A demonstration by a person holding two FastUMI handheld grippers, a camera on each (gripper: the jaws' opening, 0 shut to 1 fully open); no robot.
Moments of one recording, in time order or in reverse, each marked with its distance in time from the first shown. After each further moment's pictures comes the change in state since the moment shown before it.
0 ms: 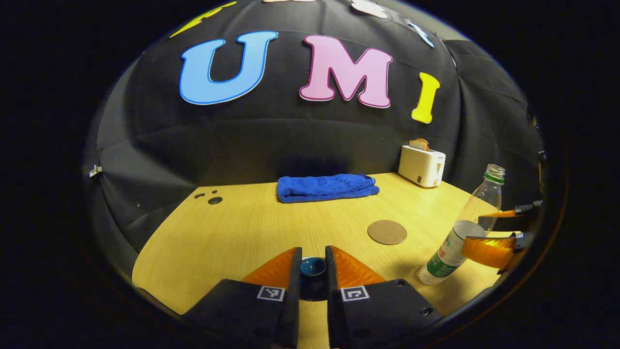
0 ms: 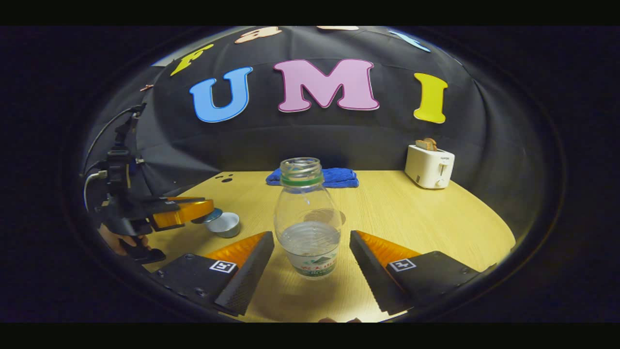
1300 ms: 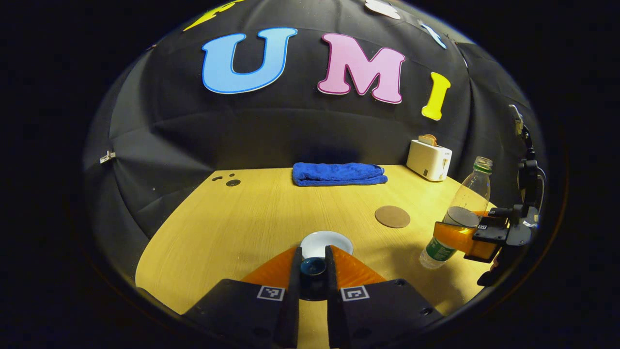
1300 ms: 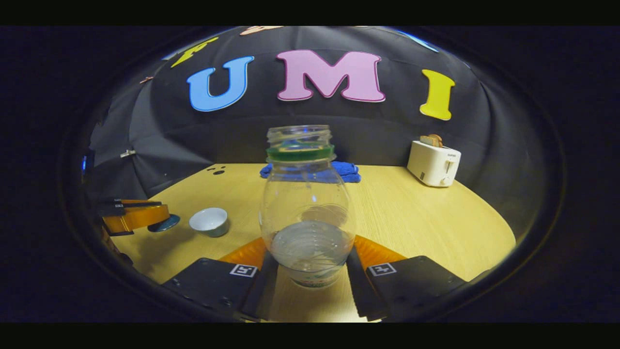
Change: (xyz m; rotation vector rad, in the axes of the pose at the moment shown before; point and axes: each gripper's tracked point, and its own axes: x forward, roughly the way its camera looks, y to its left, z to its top) left arm -0.044 0.021 -0.017 -0.050 0.056 0.067; right arm 0.037 0.000 -0.008 -0.057 0.052 -0.030
